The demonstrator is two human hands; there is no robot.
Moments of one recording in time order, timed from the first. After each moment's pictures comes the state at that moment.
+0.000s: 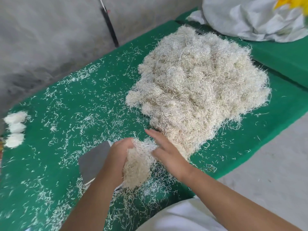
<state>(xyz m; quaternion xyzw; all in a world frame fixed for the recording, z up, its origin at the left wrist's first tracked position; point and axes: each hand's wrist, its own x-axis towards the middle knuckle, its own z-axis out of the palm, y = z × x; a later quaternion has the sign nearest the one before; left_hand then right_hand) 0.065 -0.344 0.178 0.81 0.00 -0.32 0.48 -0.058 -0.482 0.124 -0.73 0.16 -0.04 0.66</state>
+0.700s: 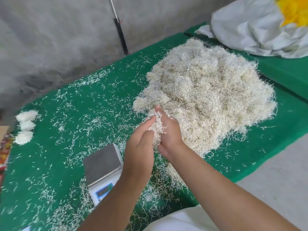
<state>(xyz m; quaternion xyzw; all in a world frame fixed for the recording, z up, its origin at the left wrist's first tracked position) 0.008 -0.384 0.246 0.80 -0.18 -0.18 0.55 0.013 -0.489 0.216 -0.35 0.36 -0.17 0.85</state>
